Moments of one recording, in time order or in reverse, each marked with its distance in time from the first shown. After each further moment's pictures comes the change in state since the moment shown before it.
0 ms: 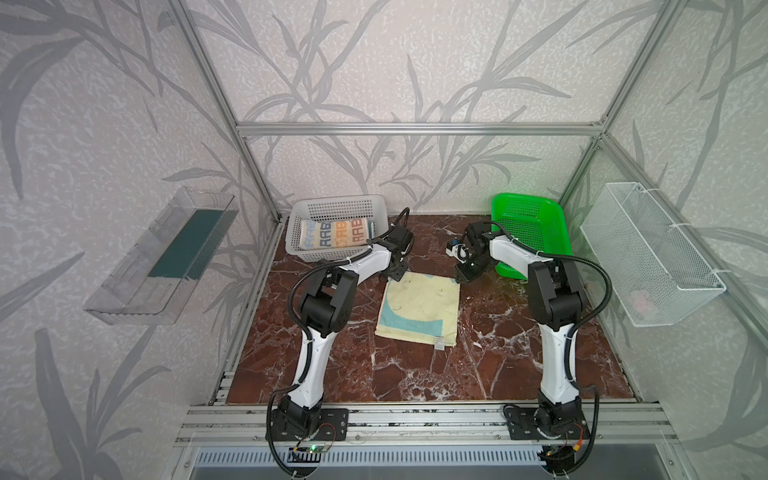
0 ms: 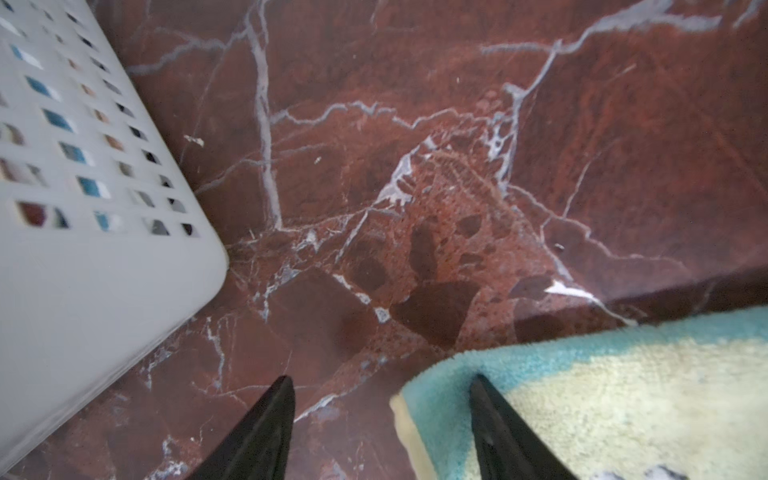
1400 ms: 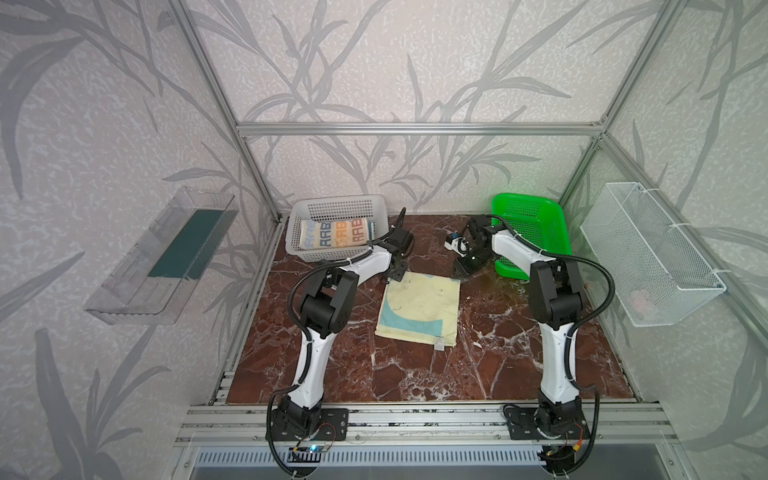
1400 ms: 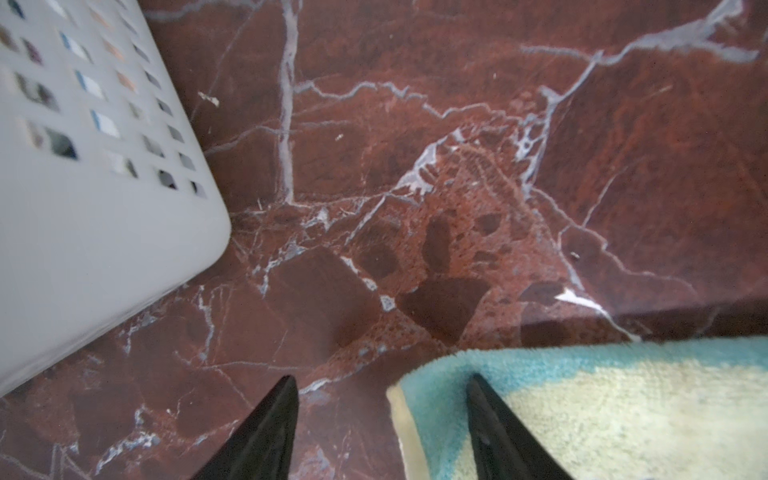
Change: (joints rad) left arm -0.005 -0.010 -0.030 0.010 -0.010 -0.134; right arm -0.009 0.007 0.086 -0.062 -0.103 -0.015
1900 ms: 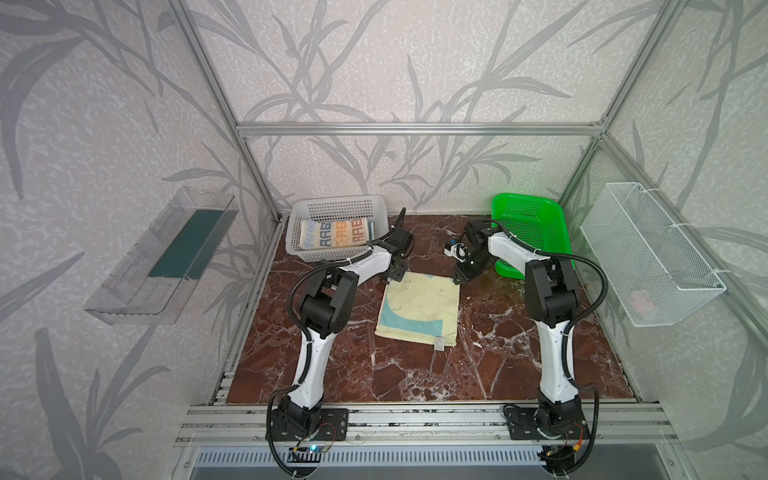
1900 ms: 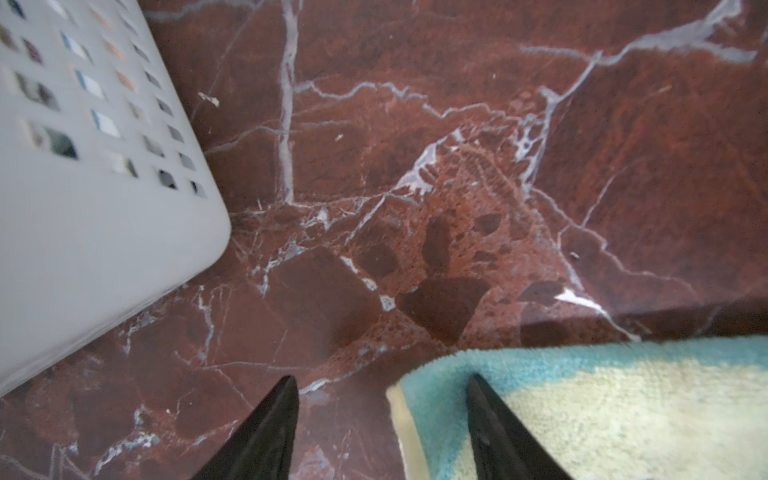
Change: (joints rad) left arm 0.000 -0.001 -0.002 0.002 0.000 0.000; right arm 0.013 0.049 0.005 -0.039 0.061 -0.021
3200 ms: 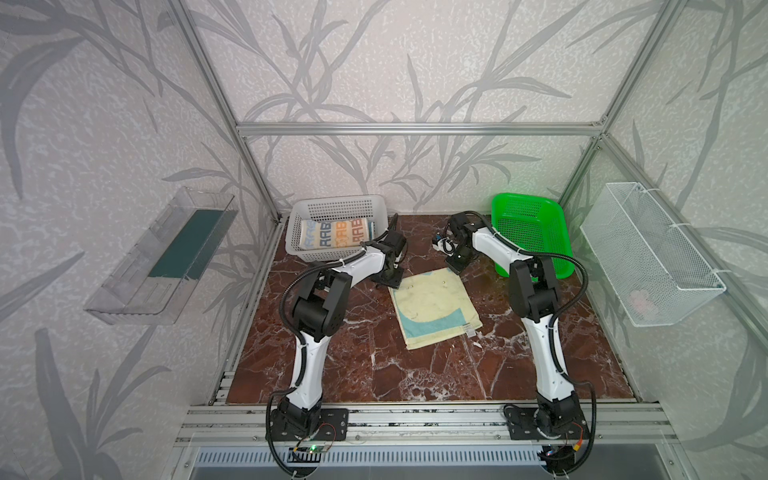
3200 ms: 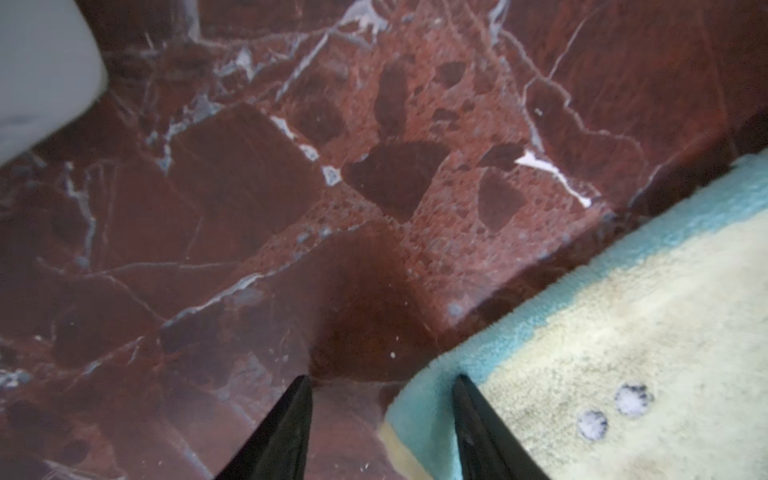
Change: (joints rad) left arm 0.055 -0.083 -0.097 -0.092 0.231 -0.105; right arm 0.065 0.141 0.252 -0.023 0.239 -0.132
